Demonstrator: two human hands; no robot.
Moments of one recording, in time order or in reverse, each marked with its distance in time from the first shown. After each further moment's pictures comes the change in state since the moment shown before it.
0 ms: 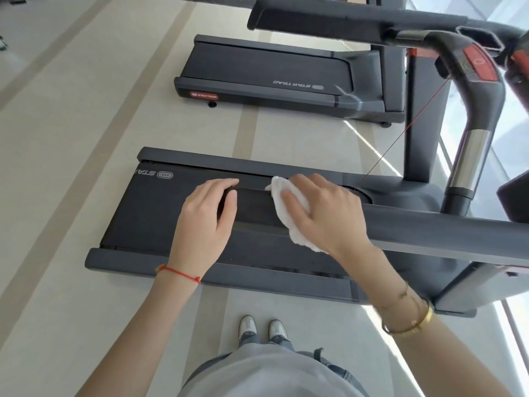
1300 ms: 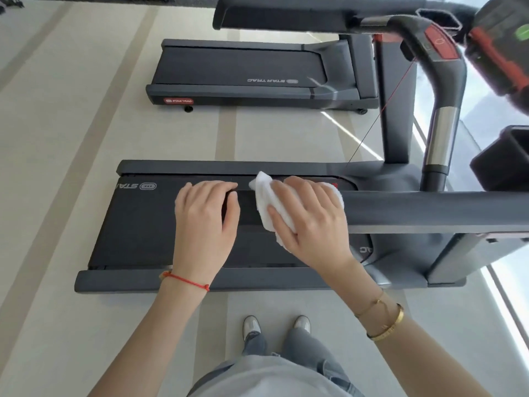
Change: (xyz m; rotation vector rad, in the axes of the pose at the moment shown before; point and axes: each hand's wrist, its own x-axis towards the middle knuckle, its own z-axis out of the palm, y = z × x) left_hand 0.004 0.023 0.006 0.179 -0.017 0.052; right_hand -0.029 0.005 0.033 -0.050 0.401 -0.175
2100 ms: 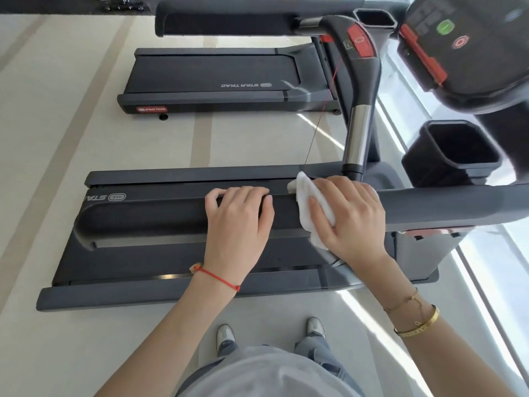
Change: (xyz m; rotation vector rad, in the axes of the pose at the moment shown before) left_hand 0.006 0.163 0.096 0.103 -0.058 0.123; right_hand -0.049 0.164 -0.080 -0.065 0.113 0.124
